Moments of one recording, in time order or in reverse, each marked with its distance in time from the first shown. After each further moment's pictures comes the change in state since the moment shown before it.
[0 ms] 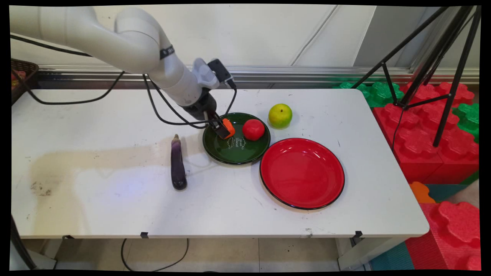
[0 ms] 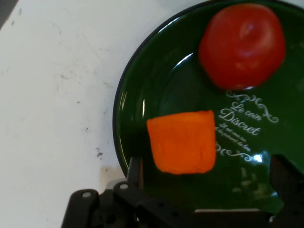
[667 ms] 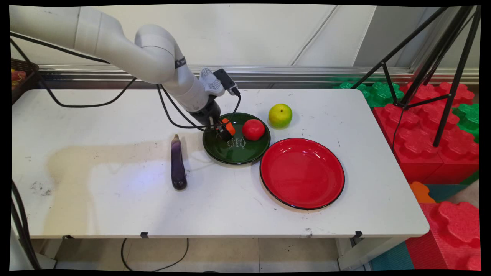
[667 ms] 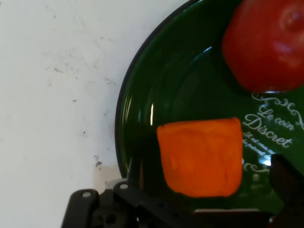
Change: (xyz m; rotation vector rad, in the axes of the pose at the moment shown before) arm 0.001 -0.007 0.044 0.002 -0.030 -0.026
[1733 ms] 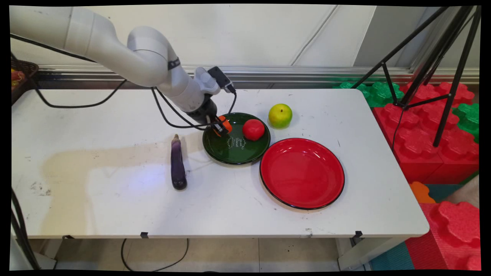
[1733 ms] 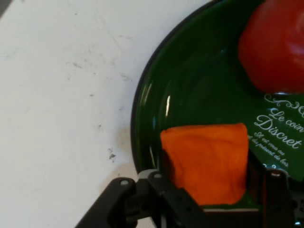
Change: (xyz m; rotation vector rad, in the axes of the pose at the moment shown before) arm -0.010 -0.001 -0.008 0.029 0.032 -0.043
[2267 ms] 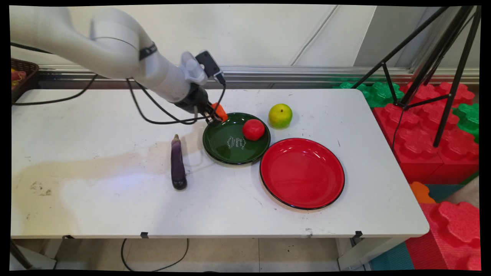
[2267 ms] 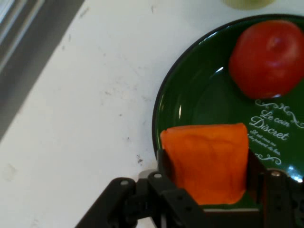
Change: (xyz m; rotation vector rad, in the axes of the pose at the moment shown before) arm -0.010 0.001 -0.062 0.049 0.095 0.110
